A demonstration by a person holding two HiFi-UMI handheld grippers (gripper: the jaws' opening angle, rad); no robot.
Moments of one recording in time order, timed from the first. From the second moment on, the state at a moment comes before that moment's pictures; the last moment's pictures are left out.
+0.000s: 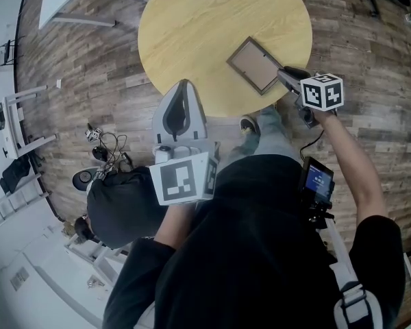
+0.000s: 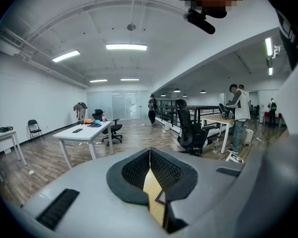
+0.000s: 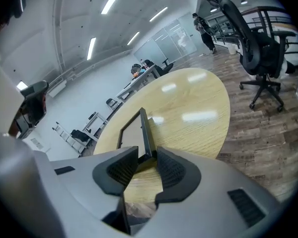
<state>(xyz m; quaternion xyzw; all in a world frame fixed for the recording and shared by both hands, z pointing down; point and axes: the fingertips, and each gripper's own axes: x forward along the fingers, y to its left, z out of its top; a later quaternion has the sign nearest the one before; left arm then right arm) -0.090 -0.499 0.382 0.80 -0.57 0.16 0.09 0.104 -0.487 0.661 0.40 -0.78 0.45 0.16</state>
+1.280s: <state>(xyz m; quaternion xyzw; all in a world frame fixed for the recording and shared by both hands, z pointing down) -0.093 -0.500 0.380 0.81 -0.57 0.13 0.09 0.059 -0.501 0.646 0.33 -0.81 0.04 0.48</state>
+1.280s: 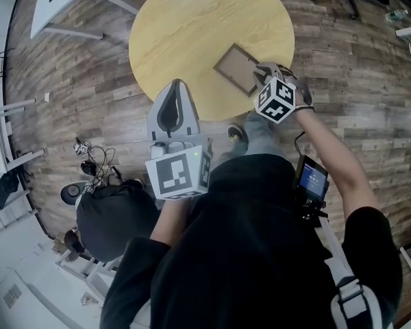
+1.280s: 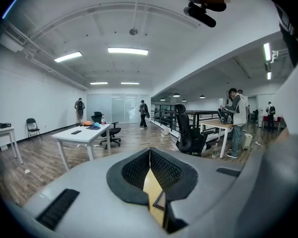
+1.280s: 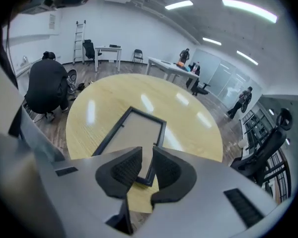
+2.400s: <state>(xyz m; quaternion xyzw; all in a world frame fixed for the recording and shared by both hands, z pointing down) -0.123 -0.451 0.307 0.84 -0.53 0.02 0.04 0.026 -0.463 0.280 0.55 -0.83 0.01 -0.02</state>
